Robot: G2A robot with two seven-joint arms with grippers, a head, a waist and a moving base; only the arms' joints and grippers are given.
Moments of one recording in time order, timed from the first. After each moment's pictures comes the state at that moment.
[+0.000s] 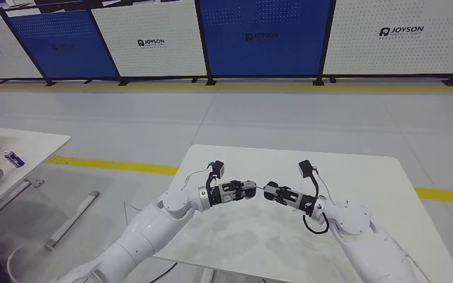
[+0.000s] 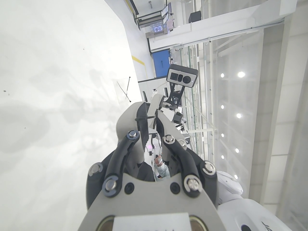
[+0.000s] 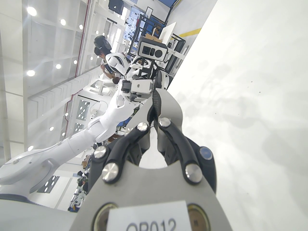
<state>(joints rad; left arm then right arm) 1.03 -0.99 -0.86 -1.24 -0.66 -0.30 -0.72 -0.96 -1.26 0.91 -1.17 0.22 -0.31 0.78</state>
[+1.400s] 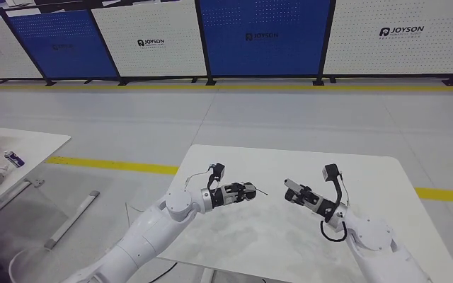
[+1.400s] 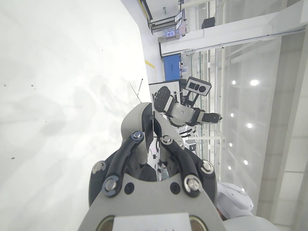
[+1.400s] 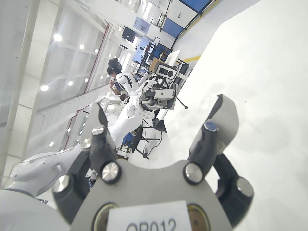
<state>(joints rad) 1.05 -1.01 -0.89 -1.26 -0.57 -0.20 -0.68 -1.12 -1.22 1.09 -1.32 0.21 -0.34 0.72</state>
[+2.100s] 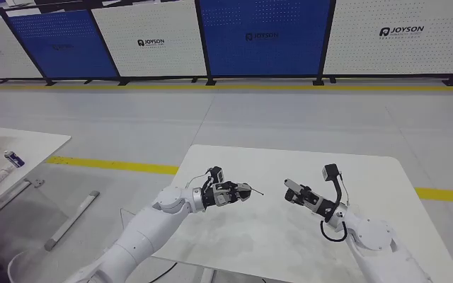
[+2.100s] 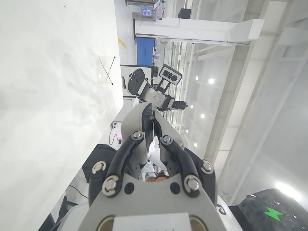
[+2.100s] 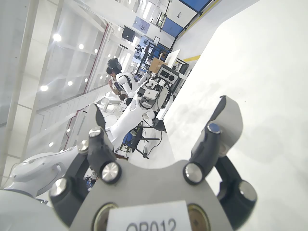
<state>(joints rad) 1.04 -1.02 -0.93 -1.15 -0.87 -0.16 -0.96 -1.12 -1.22 1.09 -1.32 0.21 -0.34 0.72</state>
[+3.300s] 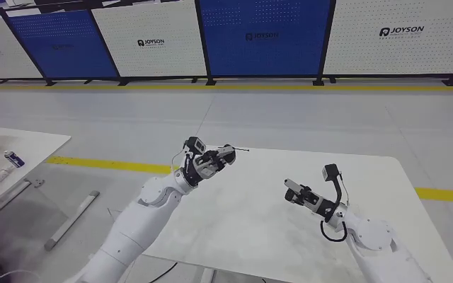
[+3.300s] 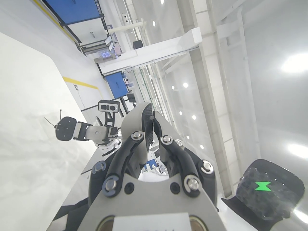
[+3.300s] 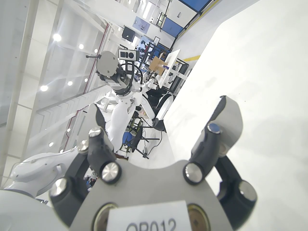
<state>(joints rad) 1.14 -0.99 -1.17 -1.40 -0.89 -0.34 -0.77 -1.12 -1.22 1.09 -1.32 0.21 -0.34 0.72</state>
